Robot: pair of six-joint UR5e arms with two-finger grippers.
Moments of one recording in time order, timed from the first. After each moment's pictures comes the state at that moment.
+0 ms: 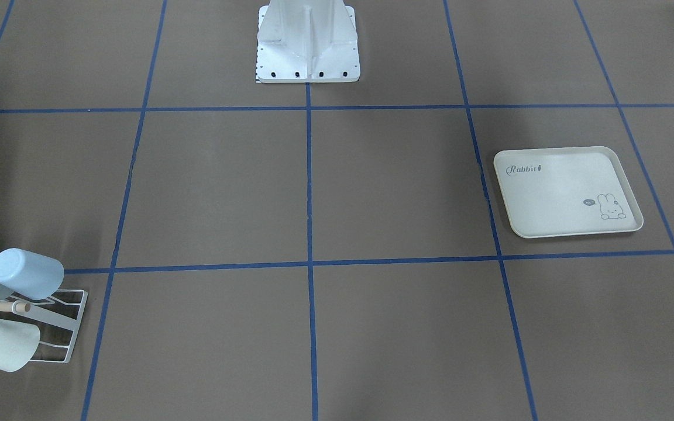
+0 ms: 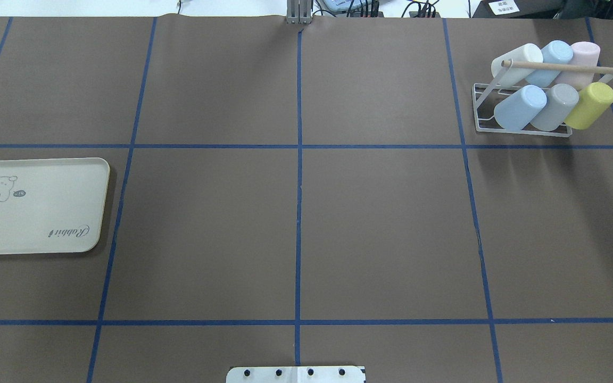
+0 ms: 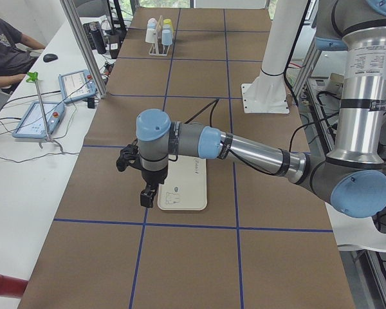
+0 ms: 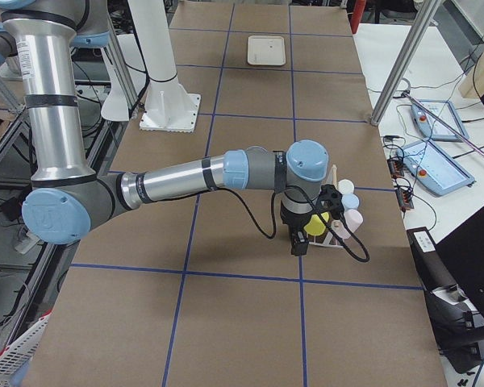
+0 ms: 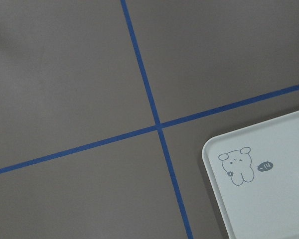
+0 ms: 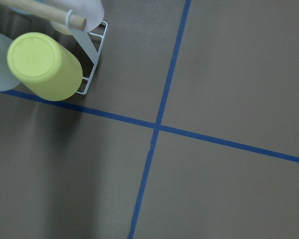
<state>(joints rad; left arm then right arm) -1.63 -1.60 -1.71 -1.49 -2.27 0.23 1.61 -1.47 1.75 -1.82 2.24 -0.24</state>
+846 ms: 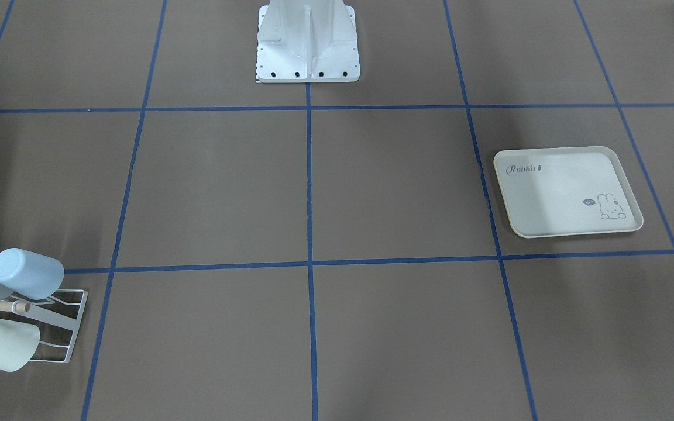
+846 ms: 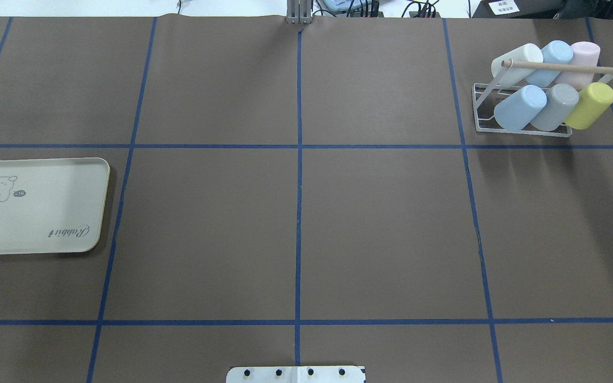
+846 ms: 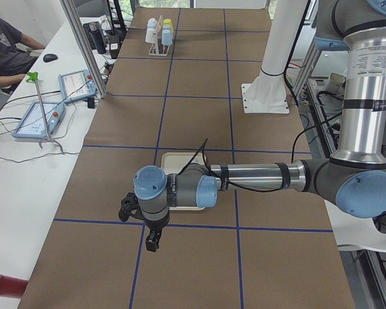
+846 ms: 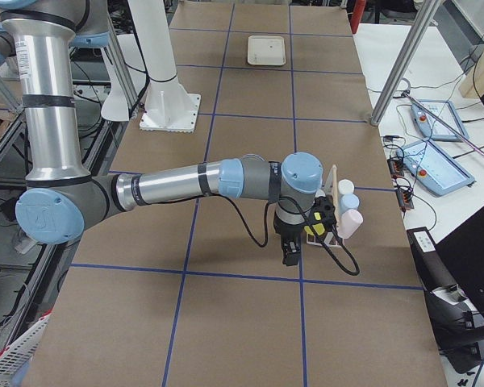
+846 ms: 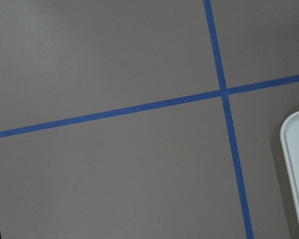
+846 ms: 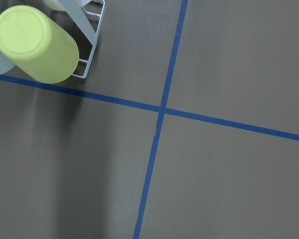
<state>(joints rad) -1.63 -1.58 -1.52 -1.64 -2.31 0.16 1.61 -1.51 1.73 -1.82 2.30 -0.24</state>
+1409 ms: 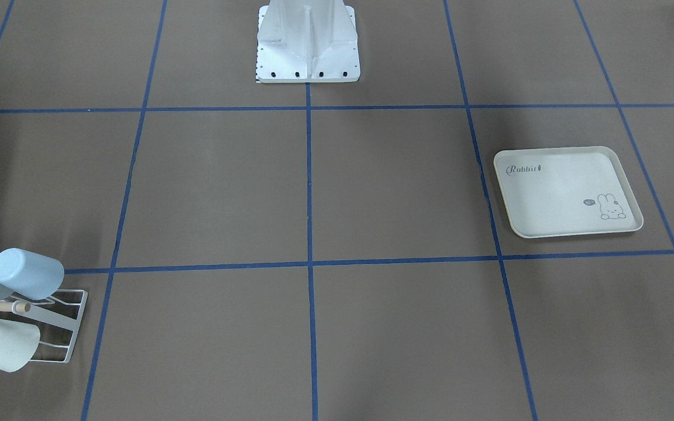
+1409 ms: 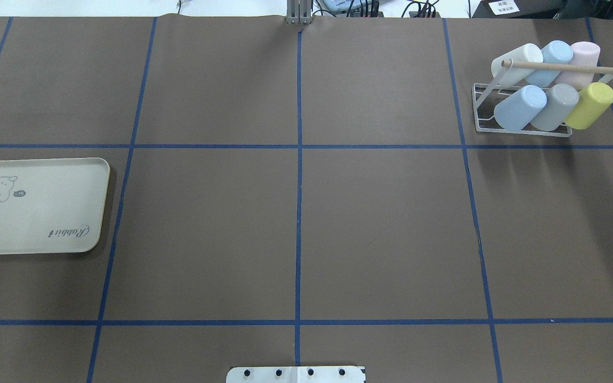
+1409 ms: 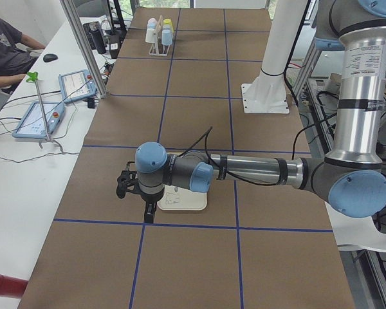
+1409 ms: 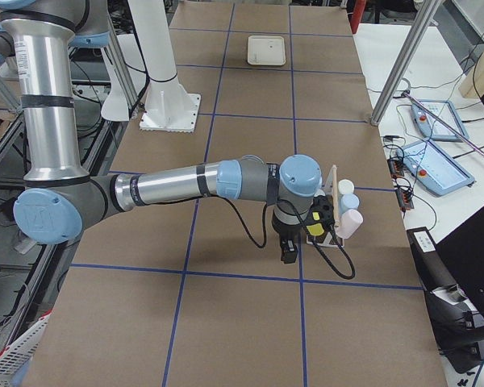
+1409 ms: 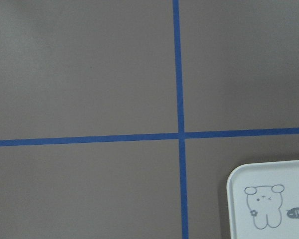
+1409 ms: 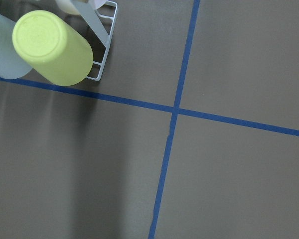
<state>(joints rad) -1.54 -1.58 -1.62 -1.74 -2.33 -0.16 1.61 -1.52 1.73 -1.82 2.34 -0.23</state>
